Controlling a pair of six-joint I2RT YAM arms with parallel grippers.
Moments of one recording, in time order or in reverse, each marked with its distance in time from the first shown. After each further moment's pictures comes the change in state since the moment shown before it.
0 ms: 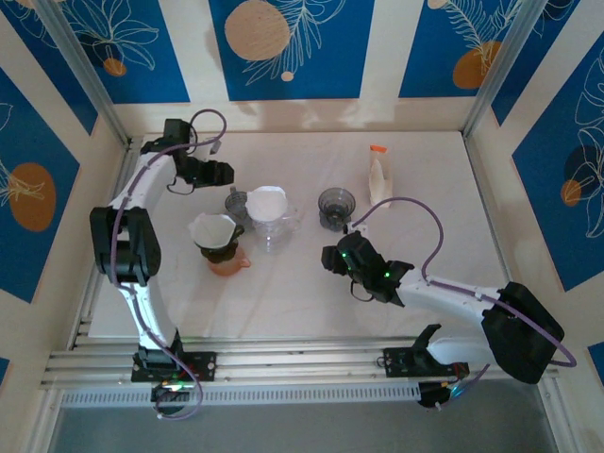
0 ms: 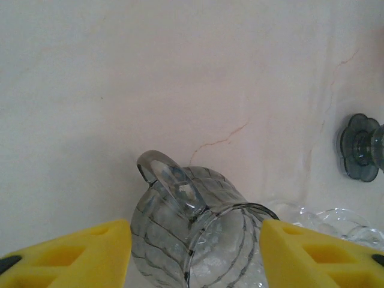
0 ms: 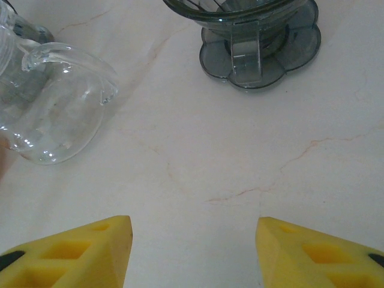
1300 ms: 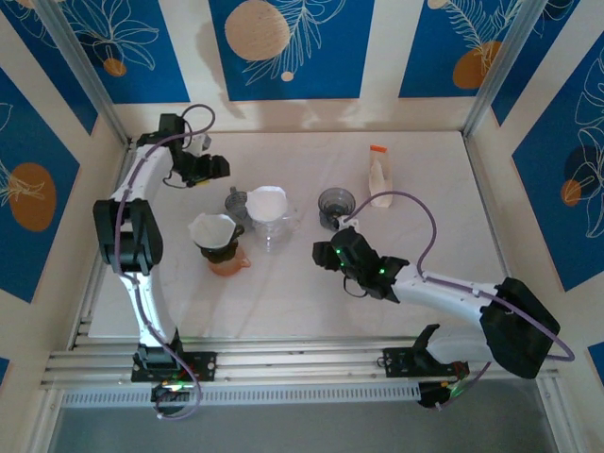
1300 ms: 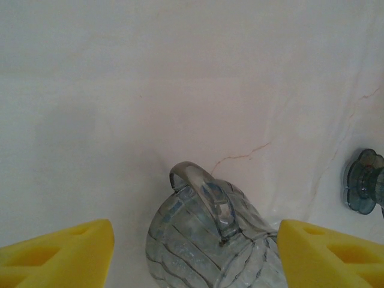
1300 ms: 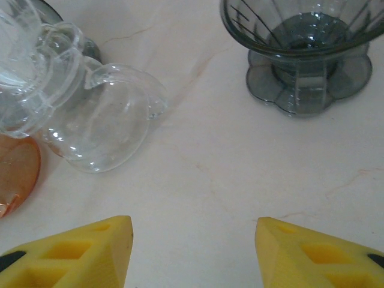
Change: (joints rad) left arm 0.034 0.127 0.158 -0.108 -0.010 -0.127; right arm 0.031 0.026 0.061 0.018 -0.014 -0.023
